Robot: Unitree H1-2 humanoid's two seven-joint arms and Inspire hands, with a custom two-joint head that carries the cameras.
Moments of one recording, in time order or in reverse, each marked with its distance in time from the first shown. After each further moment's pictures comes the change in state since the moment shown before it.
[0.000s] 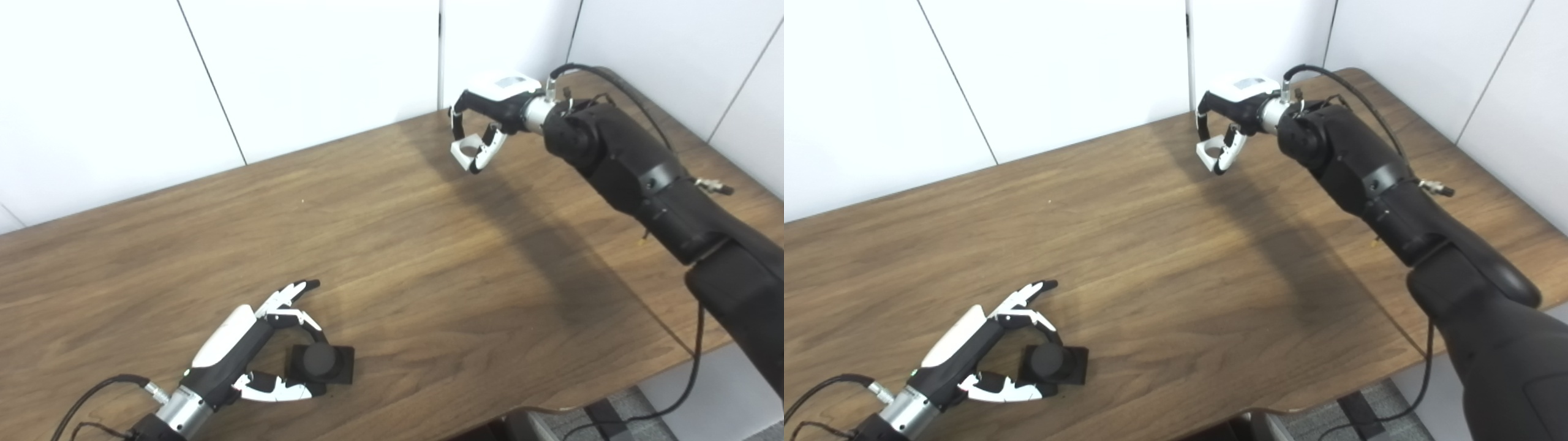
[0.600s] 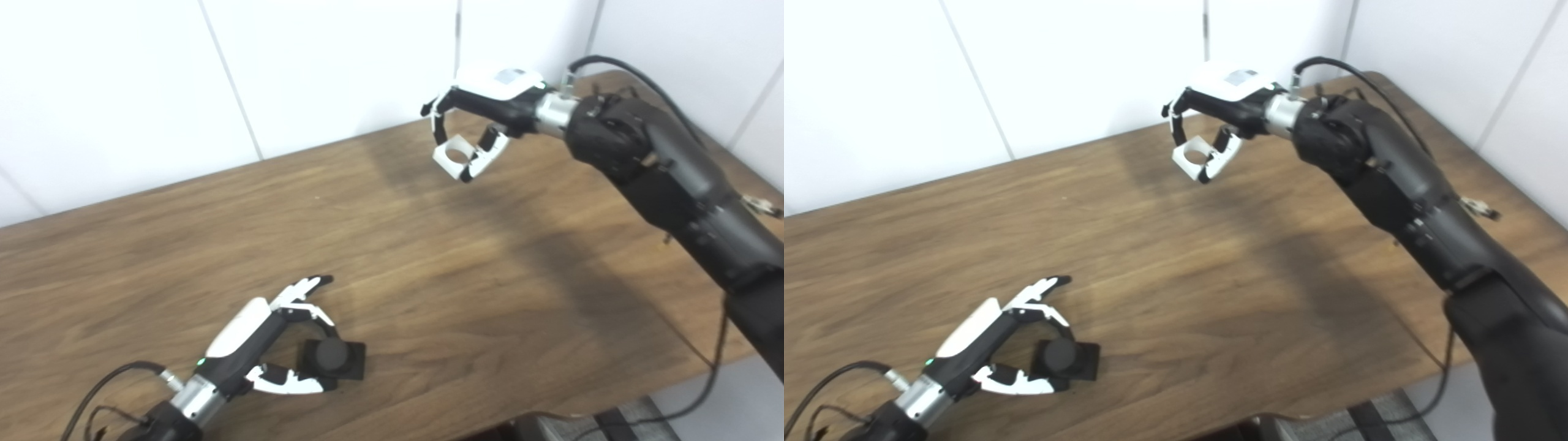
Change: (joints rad) left arm -0.011 -0.017 -0.007 0.011 0.013 0.010 0.000; right arm 0.086 -0.012 -0.088 -0.339 0.168 -0.105 0.109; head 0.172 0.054
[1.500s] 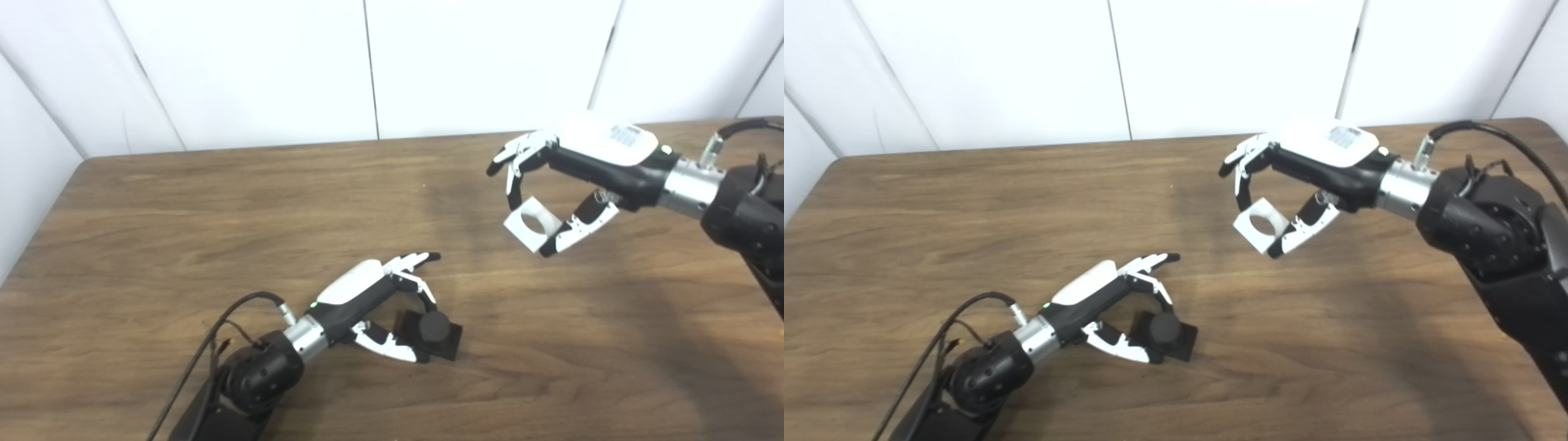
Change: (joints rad) left arm -0.038 -0.075 -0.036 0.000 0.072 0.093 0.012; right arm 0.090 0.038 -0.014 -0.272 0.172 -0.024 0.160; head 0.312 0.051
